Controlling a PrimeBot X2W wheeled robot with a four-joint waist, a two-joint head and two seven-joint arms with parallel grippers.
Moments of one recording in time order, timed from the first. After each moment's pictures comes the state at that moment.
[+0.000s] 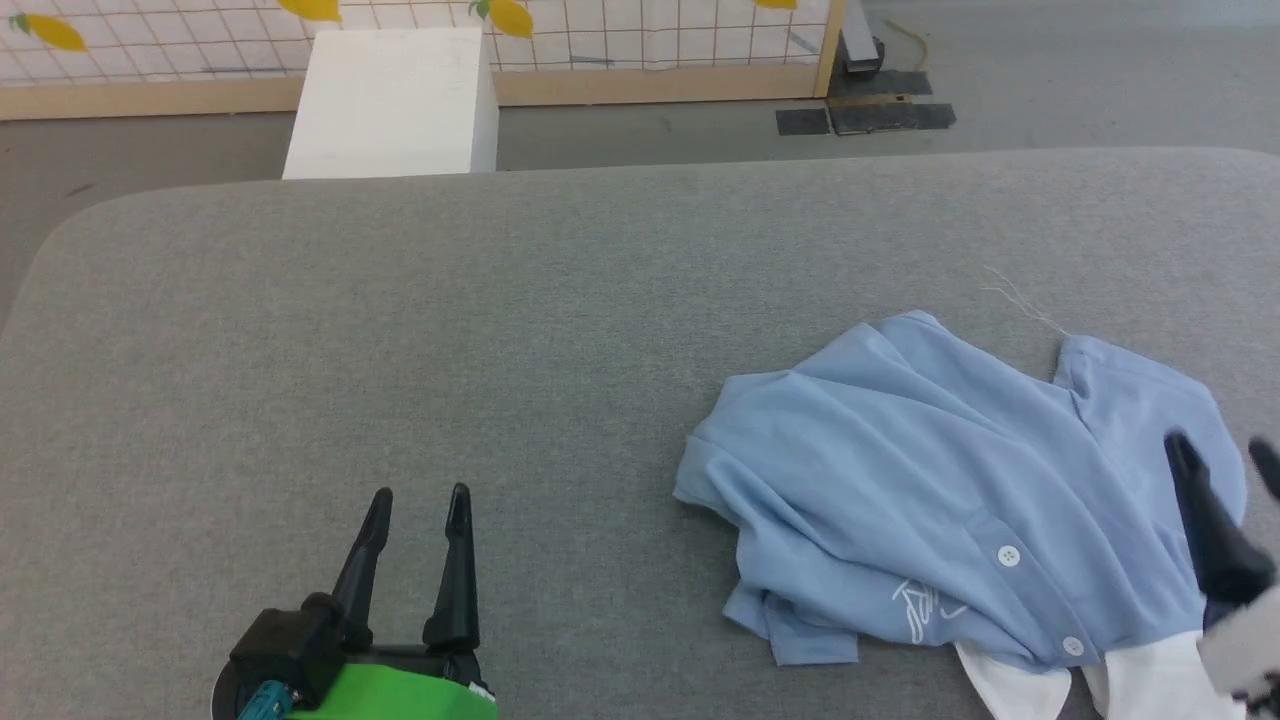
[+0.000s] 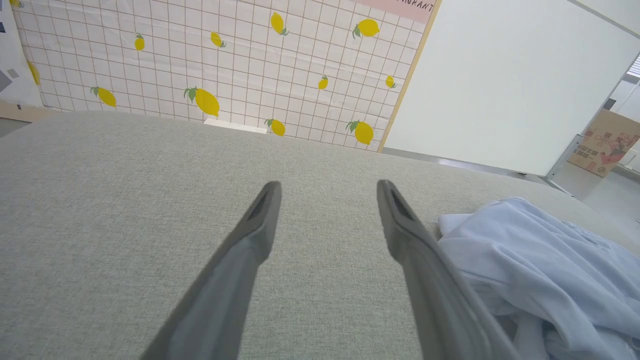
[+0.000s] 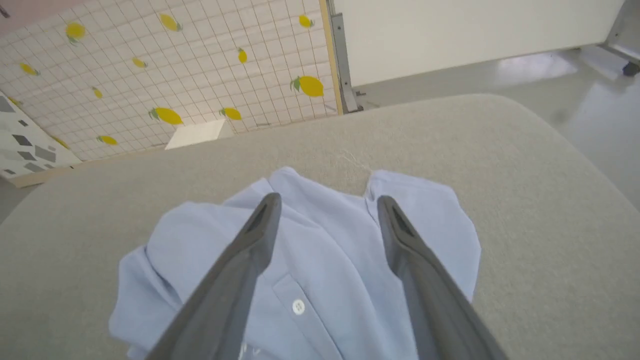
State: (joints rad) left arm 0.12 0.05 -0.12 -0.07 -0.29 -0.06 -0.26; right arm 0.15 -0.05 -0.30 -0.53 0.37 0.13 0.56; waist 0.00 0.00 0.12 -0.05
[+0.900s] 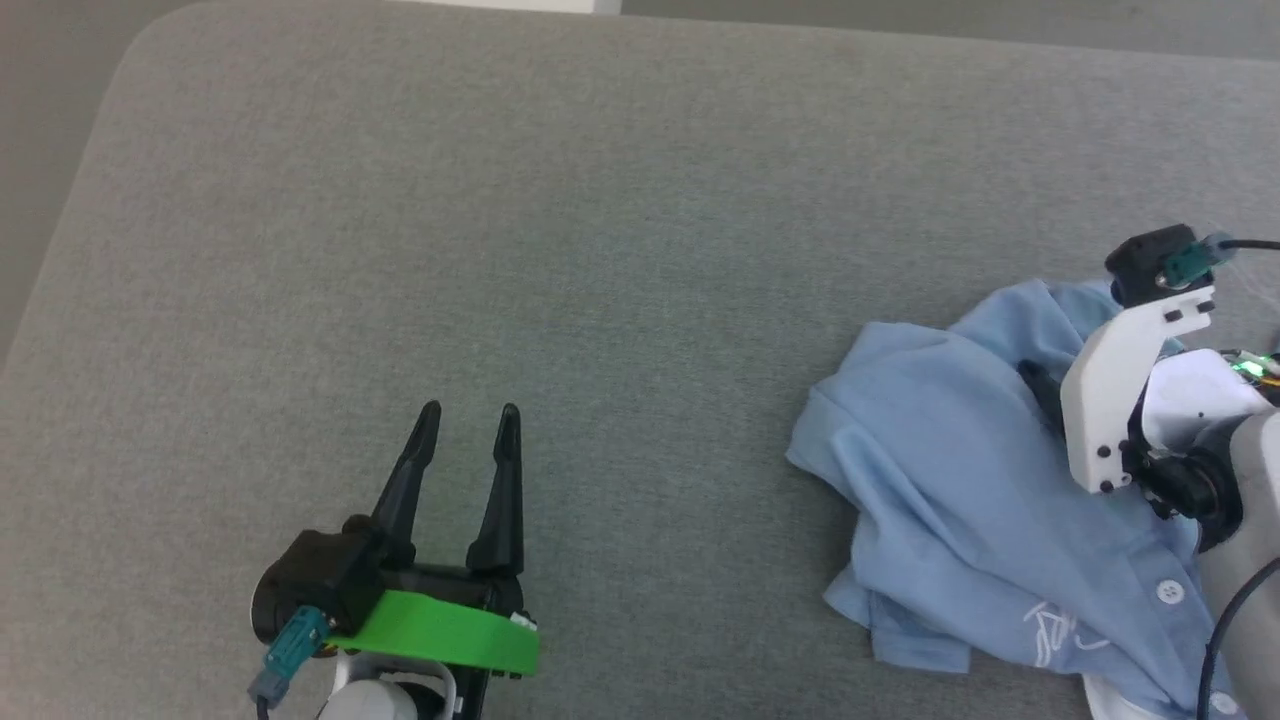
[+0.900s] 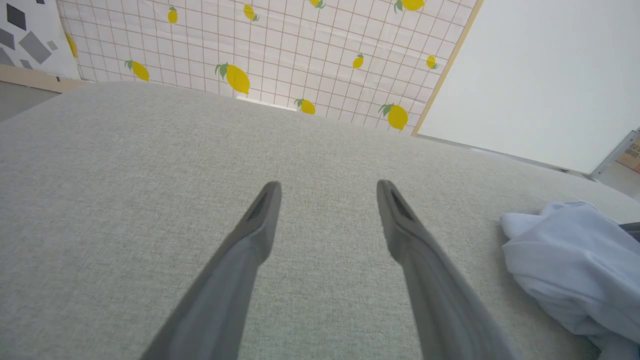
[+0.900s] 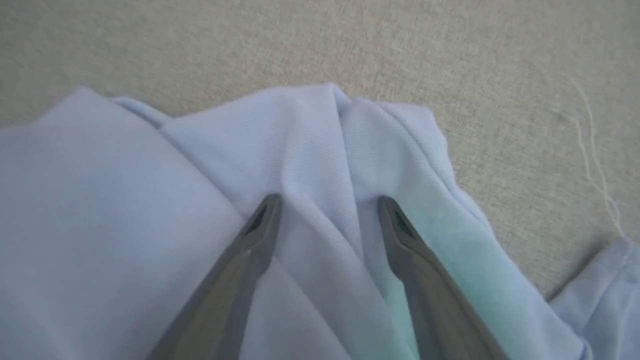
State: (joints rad) left arm -0.01 0.05 -0.19 -0.06 -0.30 -0.06 -0.26; right arm -0.45 -0.34 0.09 0.22 0.27 0.13 0.79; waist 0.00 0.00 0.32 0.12
